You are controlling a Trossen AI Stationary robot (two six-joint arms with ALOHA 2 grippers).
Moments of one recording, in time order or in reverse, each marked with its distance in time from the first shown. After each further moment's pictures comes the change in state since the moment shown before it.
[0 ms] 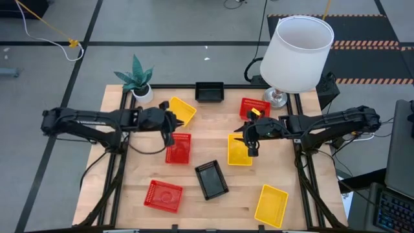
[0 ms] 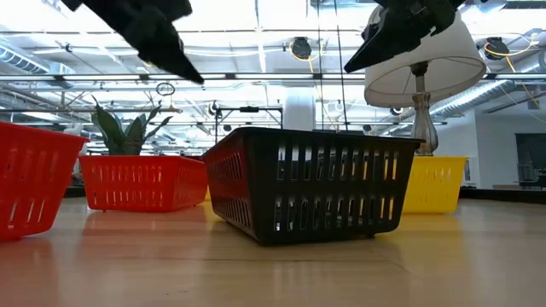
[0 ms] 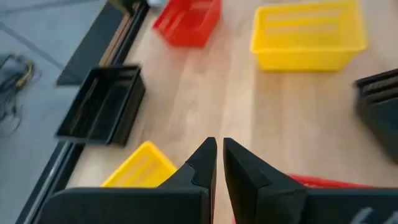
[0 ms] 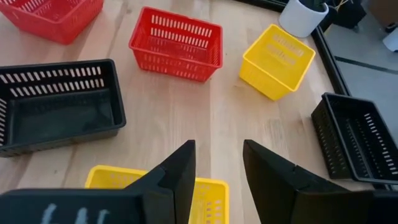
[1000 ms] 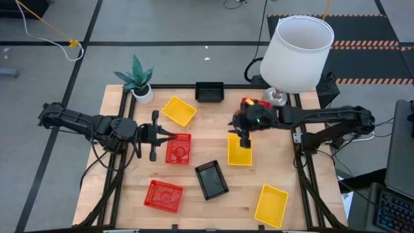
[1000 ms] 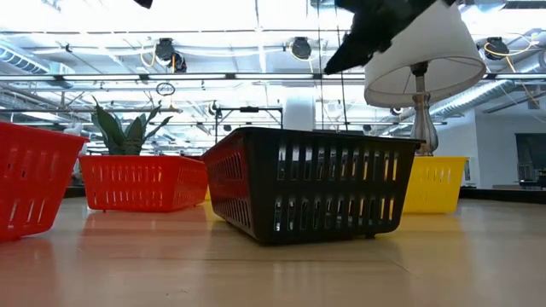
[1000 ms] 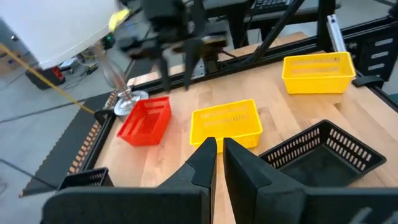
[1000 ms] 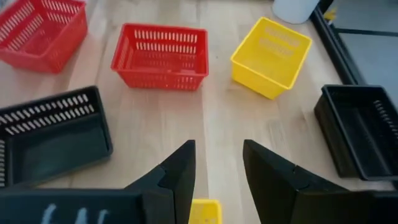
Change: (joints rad) left arm -0.324 -0.218 0.000 0.123 -0.069 0.062; right arm -0.131 0.111 0.140 -0.055 -0.122 0.065
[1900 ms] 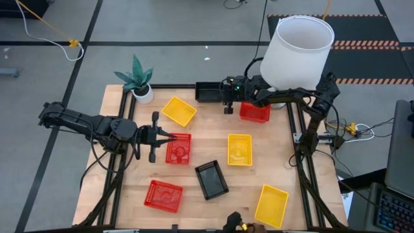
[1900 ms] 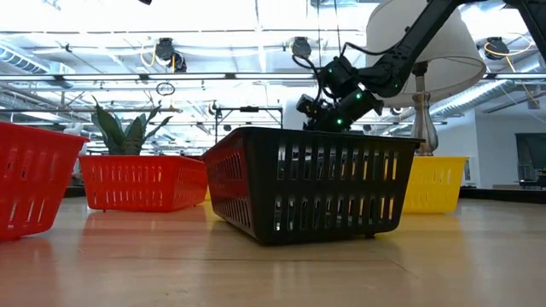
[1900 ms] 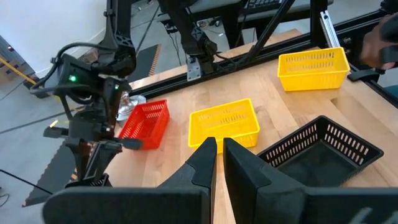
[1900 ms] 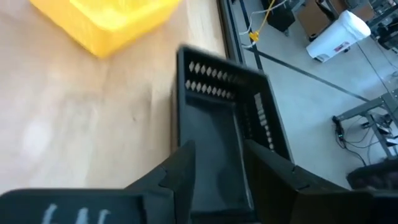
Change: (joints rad) left arm -0.022 0.000 0.000 0.001 0.002 0.045; right arm -0.527 0.559 0.000 0.695 -0.198 -0.589
